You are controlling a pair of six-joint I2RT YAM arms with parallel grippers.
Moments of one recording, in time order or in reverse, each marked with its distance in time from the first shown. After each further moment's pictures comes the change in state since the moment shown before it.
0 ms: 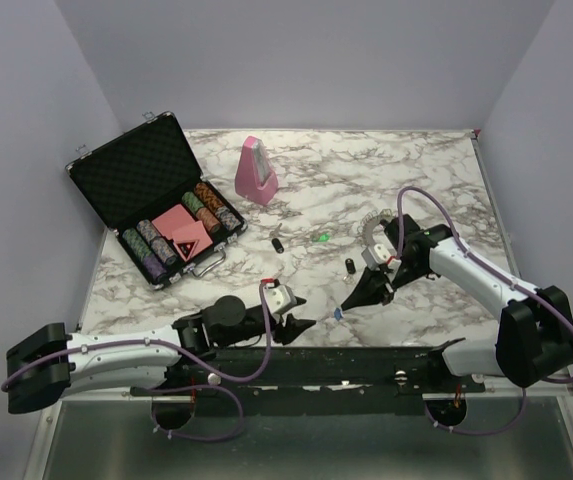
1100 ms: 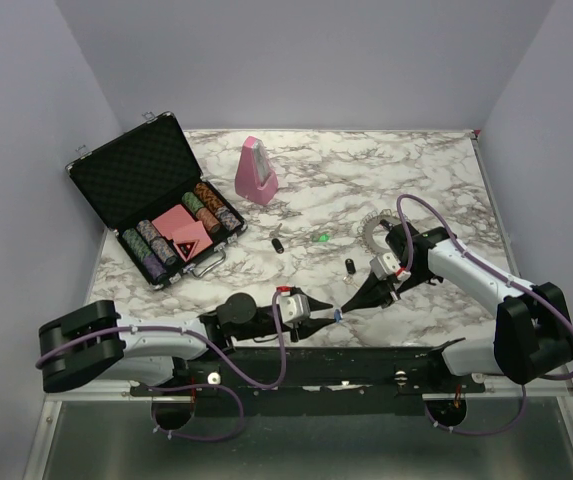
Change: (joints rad) left arm 0.004 0.280 -0.050 0.535 0.188 0.127; right arm -0.013 0.018 -0.034 -0.099 -0.065 -0.293
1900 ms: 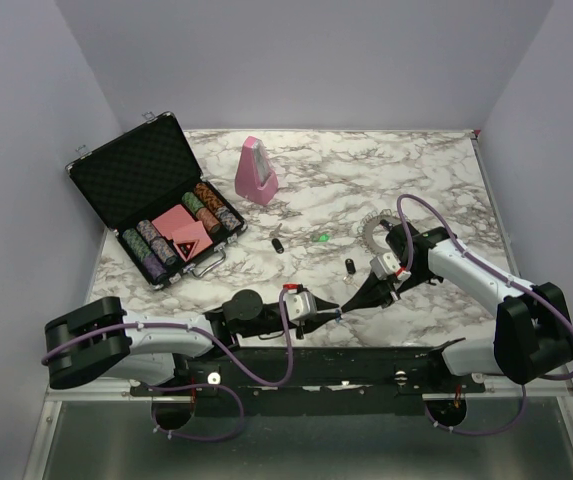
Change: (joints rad) left arm 0.000 0.048 0.052 -0.008 0.003 0.018; right arm -0.005 0.000 0.000 0.000 0.000 0.001
